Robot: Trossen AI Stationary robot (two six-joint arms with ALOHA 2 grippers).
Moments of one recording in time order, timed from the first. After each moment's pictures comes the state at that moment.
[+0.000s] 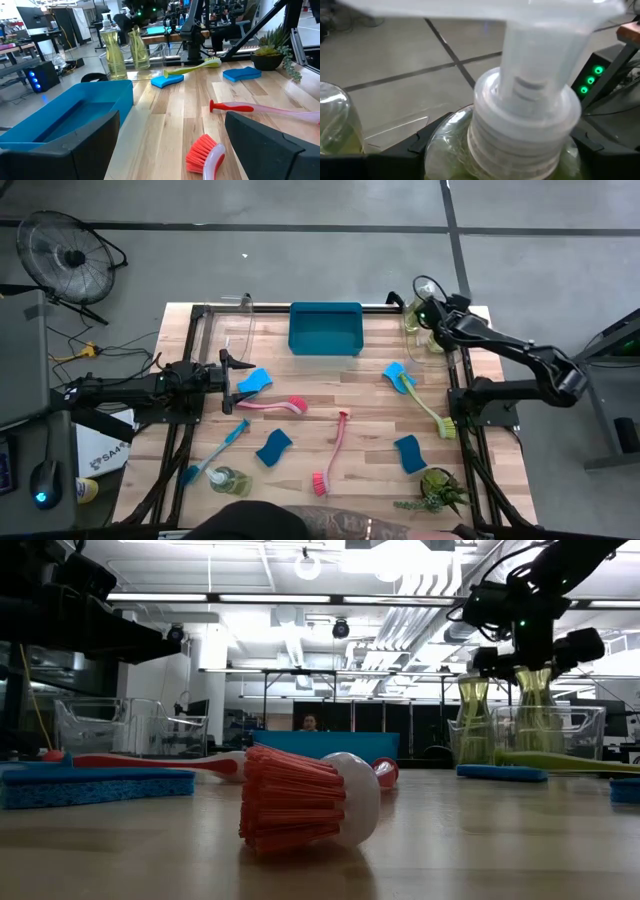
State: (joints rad) left arm 0.07 0.11 0.01 0.05 -0.08 0.13; right arm -0.79 1.15 0.71 -0.60 1.11 0.92
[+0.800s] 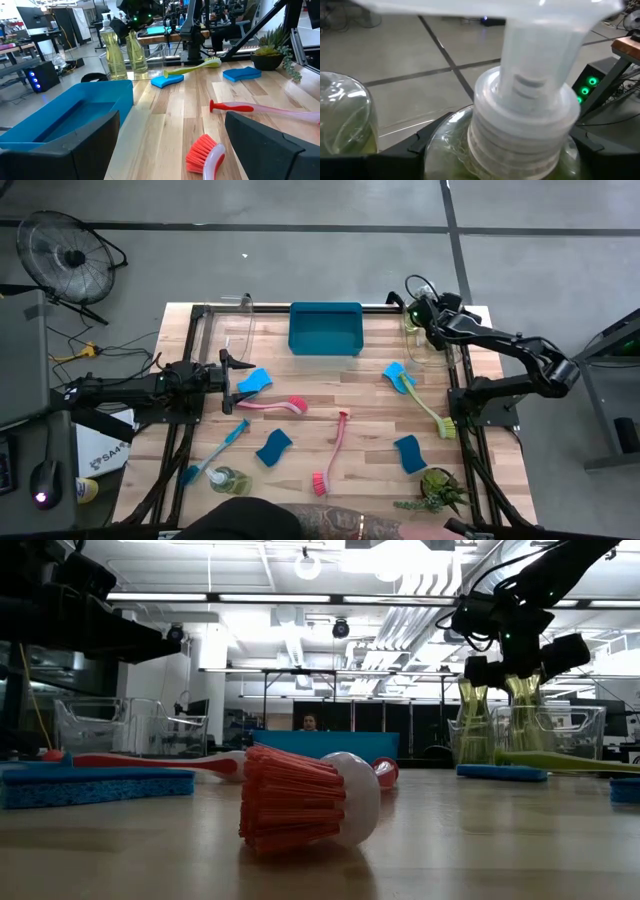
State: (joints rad) left arm 0.07 0.11 0.01 0.05 -0.08 0.13; right arm -0.79 1.24 0.71 -0.49 1.16 0.86
